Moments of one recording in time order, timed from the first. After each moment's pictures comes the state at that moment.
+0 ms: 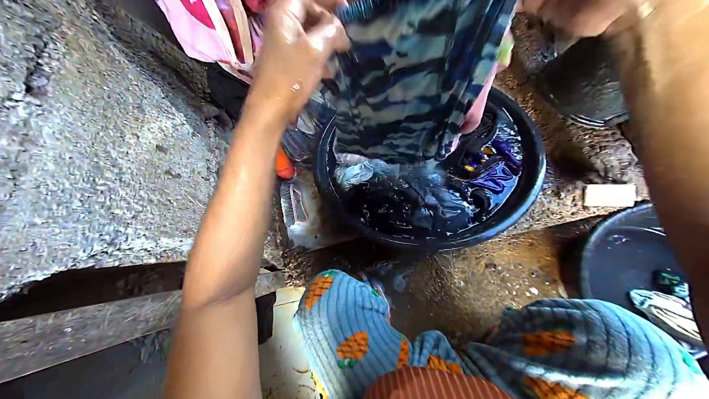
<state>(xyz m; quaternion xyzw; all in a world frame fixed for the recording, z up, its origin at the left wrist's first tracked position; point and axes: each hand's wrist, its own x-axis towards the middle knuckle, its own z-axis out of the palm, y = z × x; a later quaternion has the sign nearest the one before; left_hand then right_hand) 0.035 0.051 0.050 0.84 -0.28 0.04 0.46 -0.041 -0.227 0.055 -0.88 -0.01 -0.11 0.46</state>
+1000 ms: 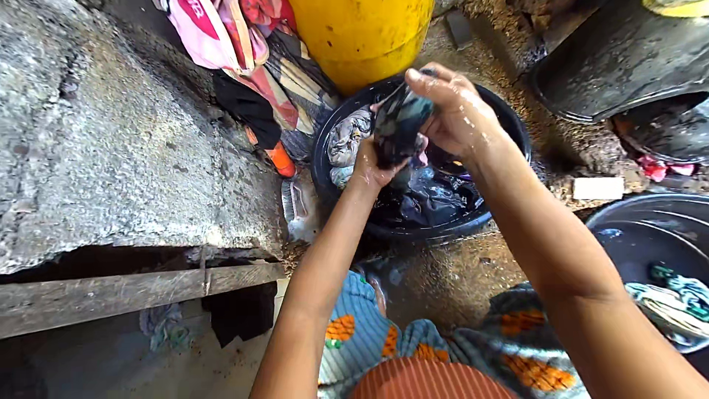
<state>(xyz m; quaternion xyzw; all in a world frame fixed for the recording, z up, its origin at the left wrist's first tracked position) -0.042 -0.035 -0.096 0.43 0.21 -0.26 0.84 -0.076 -0.164 -0.024 -0.55 -0.02 -0.03 0.83</state>
